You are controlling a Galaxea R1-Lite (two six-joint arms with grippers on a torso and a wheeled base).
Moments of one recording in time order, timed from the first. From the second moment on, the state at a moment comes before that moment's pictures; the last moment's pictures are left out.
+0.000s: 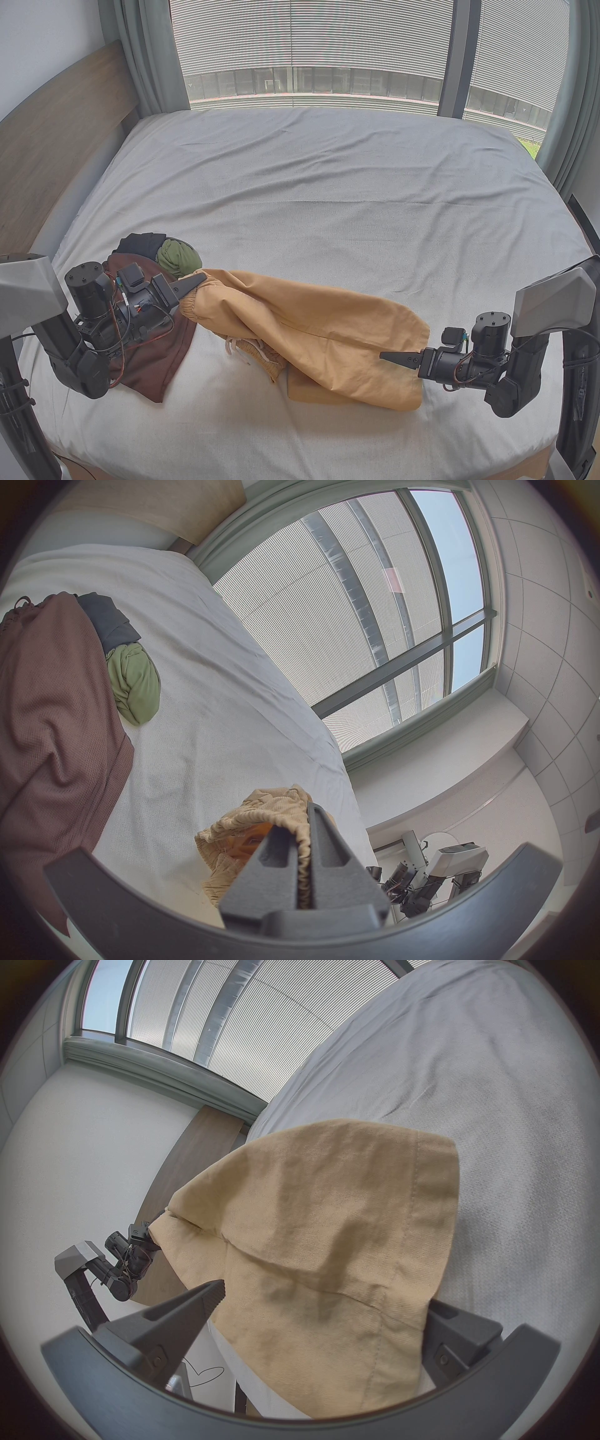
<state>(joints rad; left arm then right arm) -0.13 2.09 -0.49 -1.54 -0.54 -0.83 0.27 2.38 -0.39 -1.55 0.57 0.62</state>
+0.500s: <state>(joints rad) -0.13 2.09 -0.49 -1.54 -0.54 -0.83 0.28 2.35 -0.39 -1.55 0.58 0.63</state>
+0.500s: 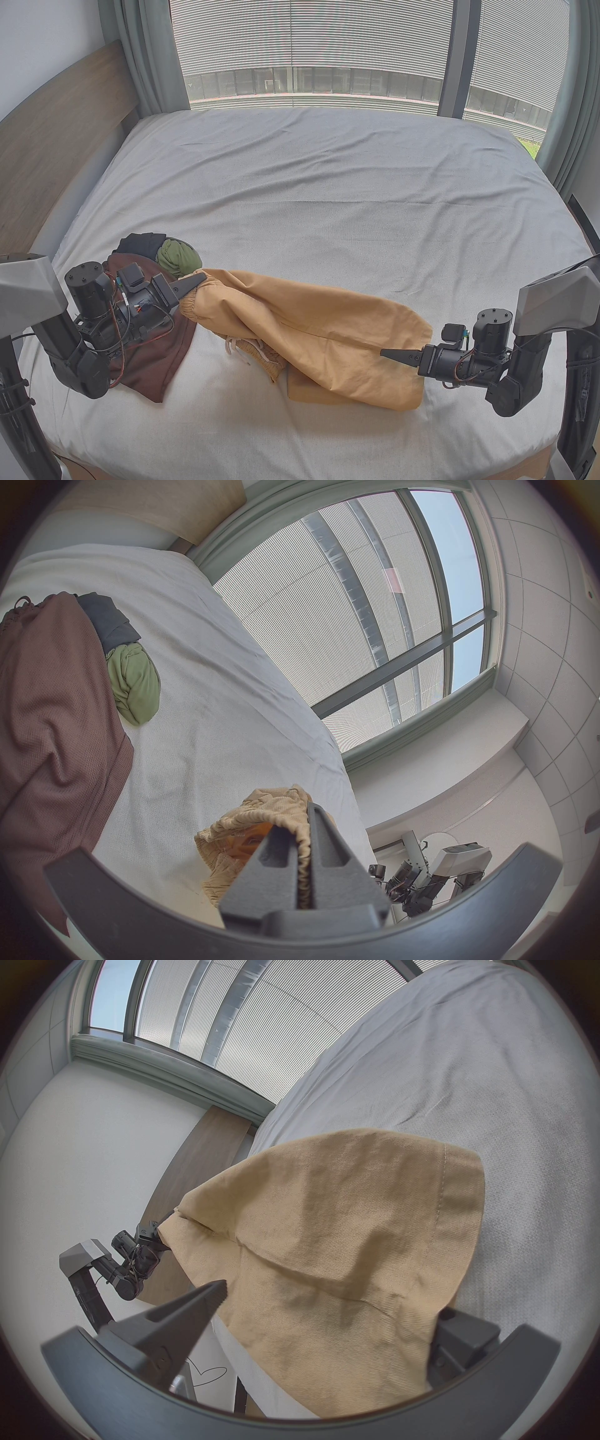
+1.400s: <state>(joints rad) -0.12 2.07 -0.50 -1.55 -0.54 -0.83 0.26 2.19 -0.35 -1.55 0.59 0.63</state>
